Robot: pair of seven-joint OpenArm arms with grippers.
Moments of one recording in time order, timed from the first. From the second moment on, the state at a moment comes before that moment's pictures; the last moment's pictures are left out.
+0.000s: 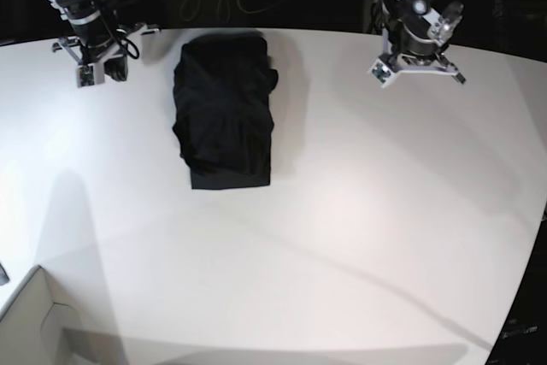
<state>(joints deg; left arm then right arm) 28.3 -1.4 -5.8 114.9 34.4 -40.0 49.7 -27.4 -9.3 35.8 107.8 -2.0 39.5 -28.7</state>
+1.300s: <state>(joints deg) 36.9 -5.1 -5.8 96.3 29.9 -39.9 41.0 -27.2 -9.3 35.7 107.8 -2.0 39.5 -28.7</state>
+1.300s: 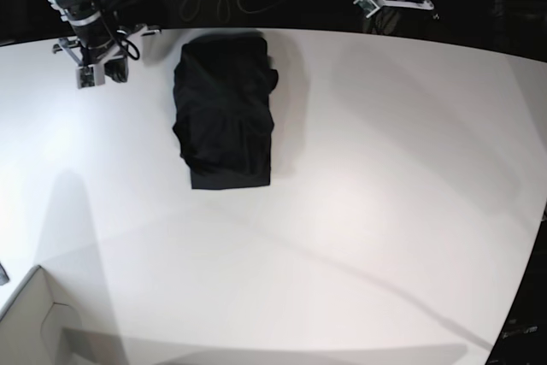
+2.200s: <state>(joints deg) 22.4 -5.6 -9.7 65.2 18.9 -36.8 37.2 -26.3 -9.4 58.2 106.6 4.6 39.7 -29.3</state>
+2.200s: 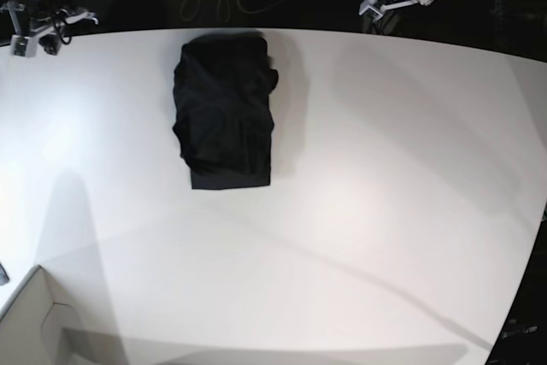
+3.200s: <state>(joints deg) 14.3 -5.4 -16.3 45.0 19.1 -32.7 27.6 -19.0 -9.0 65.3 48.4 -19.7 39.1 -7.5</state>
